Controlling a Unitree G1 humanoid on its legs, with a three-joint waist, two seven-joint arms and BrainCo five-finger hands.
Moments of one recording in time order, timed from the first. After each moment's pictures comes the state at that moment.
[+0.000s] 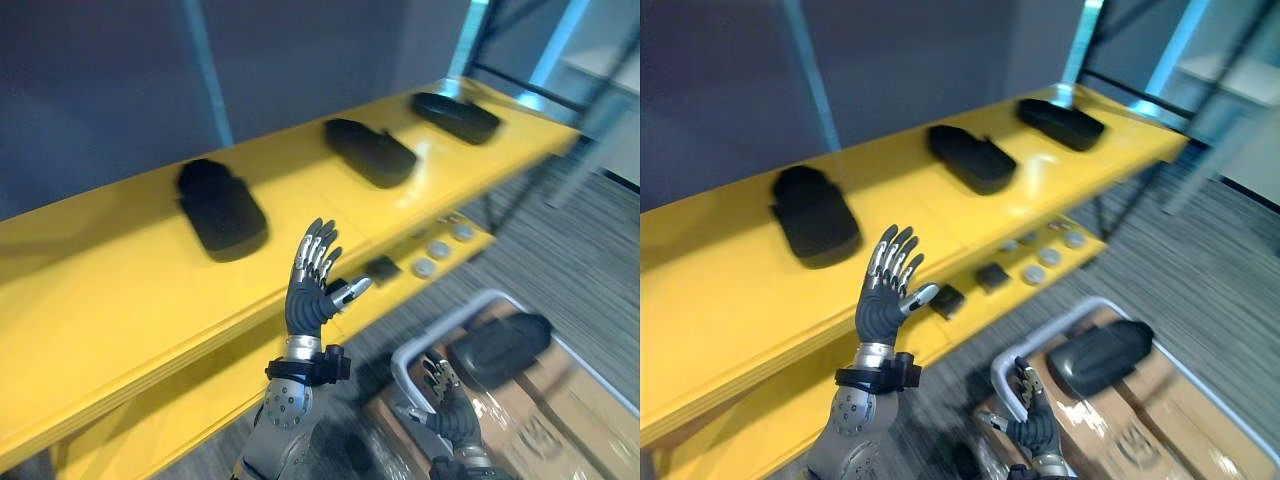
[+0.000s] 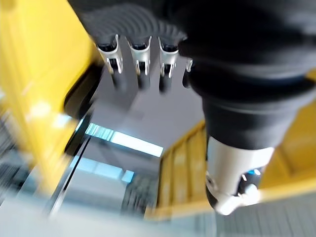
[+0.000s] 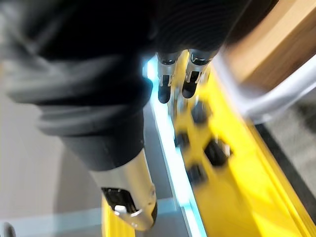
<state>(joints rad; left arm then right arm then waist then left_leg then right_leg) -0.19 0.00 -0.38 -0.25 -0.21 -0.22 0.32 0.28 -0.06 0.11 -0.08 0.05 -0.20 -0.11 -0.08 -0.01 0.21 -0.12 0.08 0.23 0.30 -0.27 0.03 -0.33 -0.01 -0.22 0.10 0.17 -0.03</state>
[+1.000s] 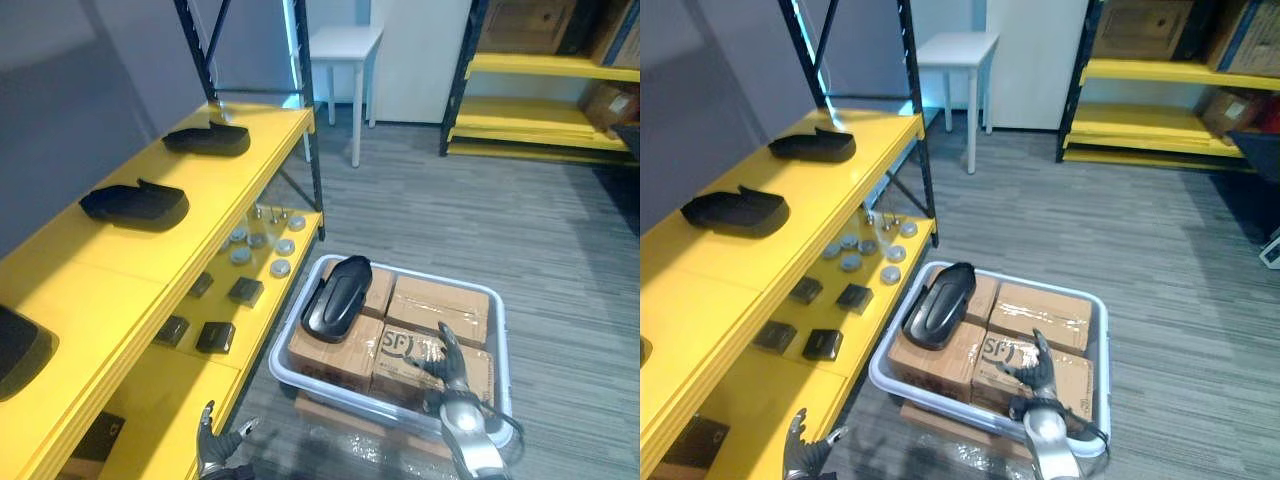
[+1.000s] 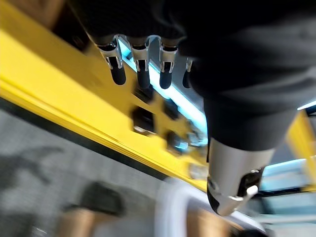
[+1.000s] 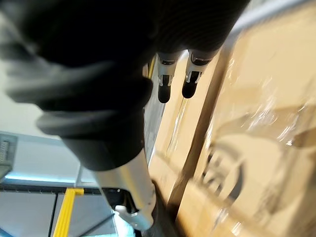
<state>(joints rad) 0.16 0.02 0.09 0.41 0.18 -0.09 0.42 -0.39 -0.08 -0.05 0.58 -0.09 -0.10 -0.35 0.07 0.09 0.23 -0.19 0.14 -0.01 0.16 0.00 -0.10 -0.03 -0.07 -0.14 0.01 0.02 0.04</state>
